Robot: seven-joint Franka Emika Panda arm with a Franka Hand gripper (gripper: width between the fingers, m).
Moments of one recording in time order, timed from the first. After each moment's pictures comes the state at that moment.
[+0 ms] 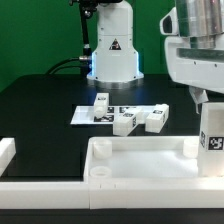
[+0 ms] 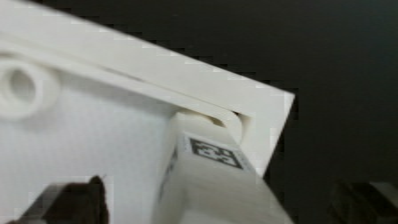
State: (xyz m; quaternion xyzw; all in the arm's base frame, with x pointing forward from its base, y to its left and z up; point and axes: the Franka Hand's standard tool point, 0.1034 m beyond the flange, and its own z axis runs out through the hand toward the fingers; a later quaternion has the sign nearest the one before) arm 0.638 0.117 0.111 -0.85 0.53 0.01 0.09
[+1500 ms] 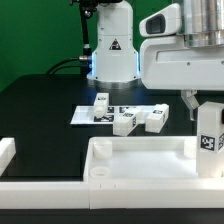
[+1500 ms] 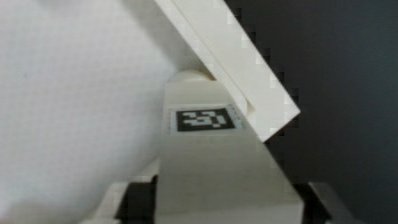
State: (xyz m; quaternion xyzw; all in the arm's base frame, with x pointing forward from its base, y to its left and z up) arm 0.640 0.106 0.110 -0.93 0.36 -0.03 0.07
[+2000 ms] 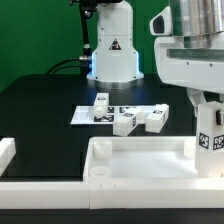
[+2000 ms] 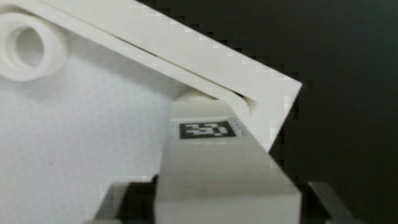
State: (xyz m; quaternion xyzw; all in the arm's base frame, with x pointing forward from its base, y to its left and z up) arm 0.637 0.109 0.109 -0.83 0.54 0.00 0.09
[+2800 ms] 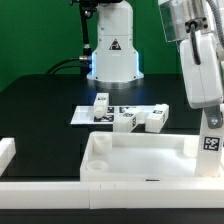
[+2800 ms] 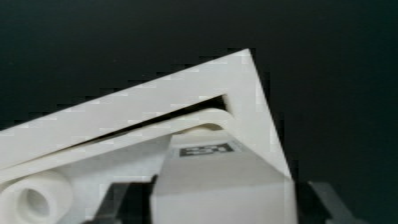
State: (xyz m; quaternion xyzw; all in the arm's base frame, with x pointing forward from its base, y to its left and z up) arm 0.640 0.110 0.107 -0.57 0.81 0.04 0.14
